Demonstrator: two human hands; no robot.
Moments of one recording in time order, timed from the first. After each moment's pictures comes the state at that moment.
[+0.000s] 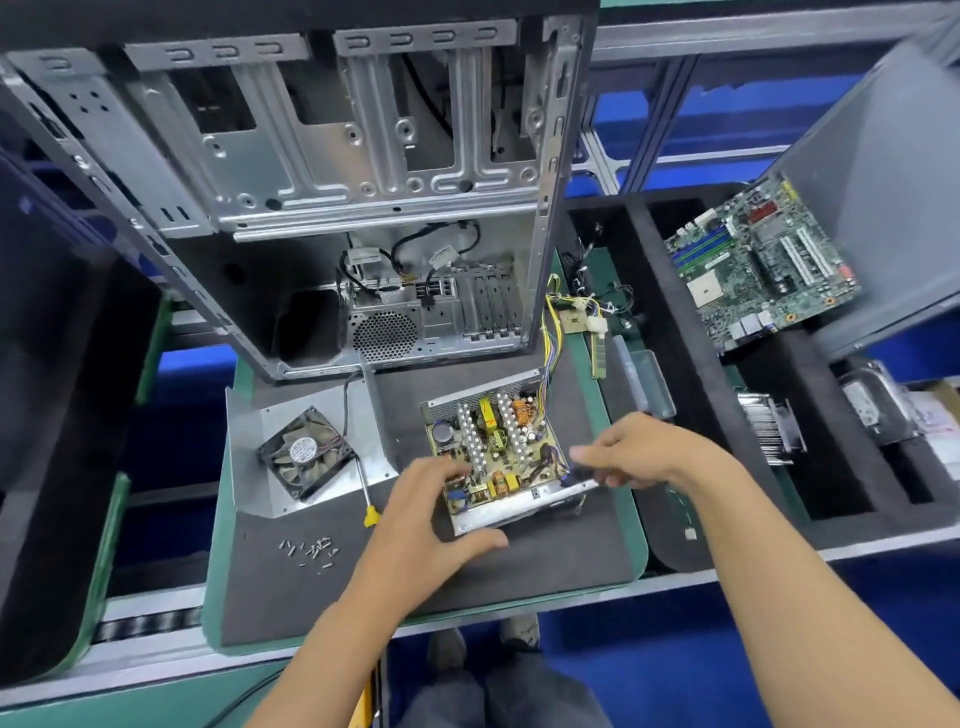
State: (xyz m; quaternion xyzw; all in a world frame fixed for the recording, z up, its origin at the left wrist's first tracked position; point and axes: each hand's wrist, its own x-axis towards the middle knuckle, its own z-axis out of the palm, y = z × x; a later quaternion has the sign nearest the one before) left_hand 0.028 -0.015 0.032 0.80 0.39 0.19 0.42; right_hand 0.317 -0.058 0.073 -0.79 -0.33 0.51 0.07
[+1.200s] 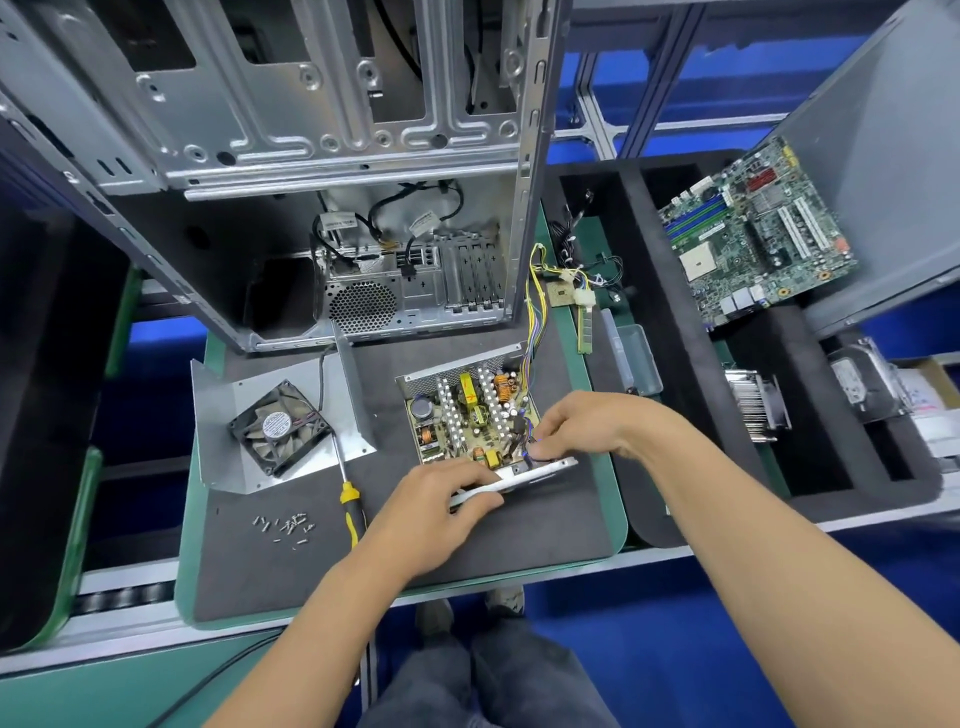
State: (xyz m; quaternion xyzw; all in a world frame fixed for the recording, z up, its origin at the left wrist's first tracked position) left_hand 0.061 -0.016 0.028 0.83 0.33 0.11 0.45; right_hand 0.304 -0.033 0.054 -0.73 -0.38 0.57 0.01
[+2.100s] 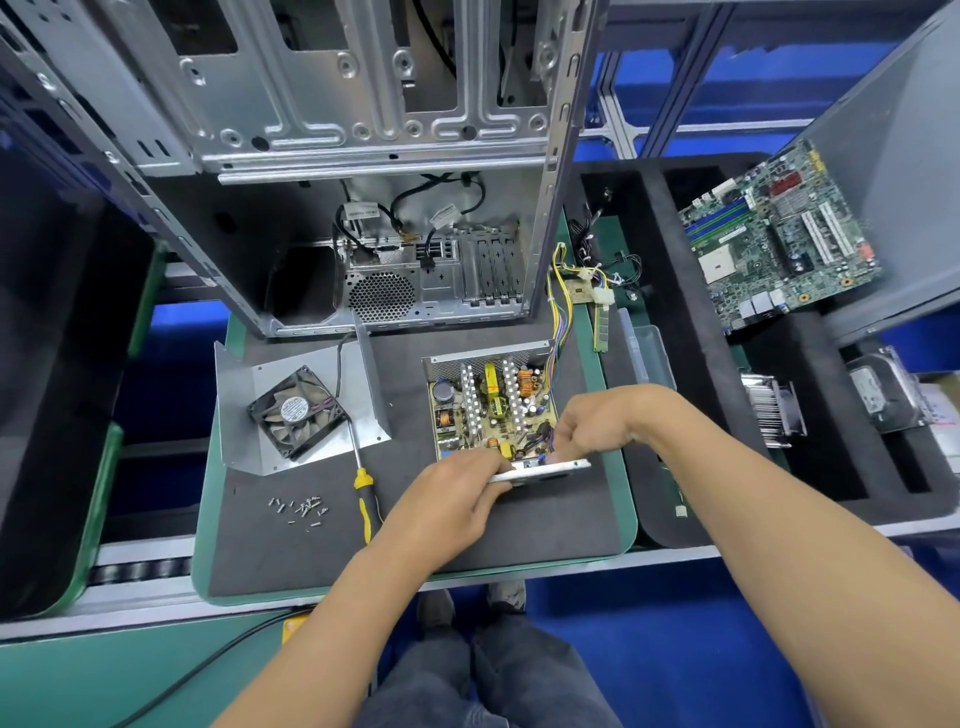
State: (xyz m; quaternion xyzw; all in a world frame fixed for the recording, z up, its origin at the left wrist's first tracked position) left_hand 0.064 -0.025 0.030 0.88 0.32 0.09 0.35; right_hand 0.301 -0.017 0.066 -0.64 -0.53 0.52 -0.20
